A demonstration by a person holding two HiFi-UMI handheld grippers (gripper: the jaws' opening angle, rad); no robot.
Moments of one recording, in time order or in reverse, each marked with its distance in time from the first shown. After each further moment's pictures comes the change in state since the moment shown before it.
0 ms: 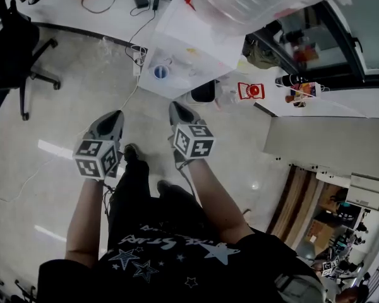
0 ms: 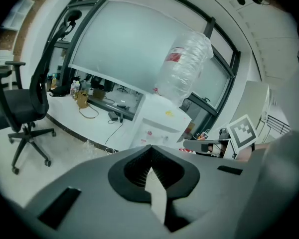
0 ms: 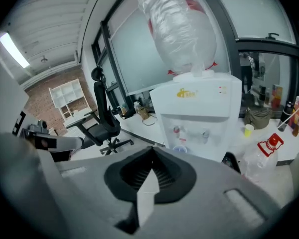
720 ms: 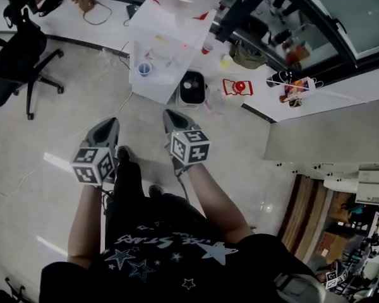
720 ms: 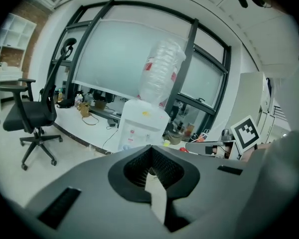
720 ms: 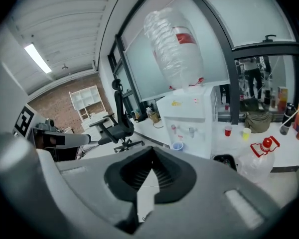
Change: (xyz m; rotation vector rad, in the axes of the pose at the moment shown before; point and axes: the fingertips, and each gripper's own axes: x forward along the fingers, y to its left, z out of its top) left arm -0.062 -0.162 -0.061 0.065 -0.112 0.094; right arm -0.168 -0.035 -0.047 -0.055 -0.077 0.151
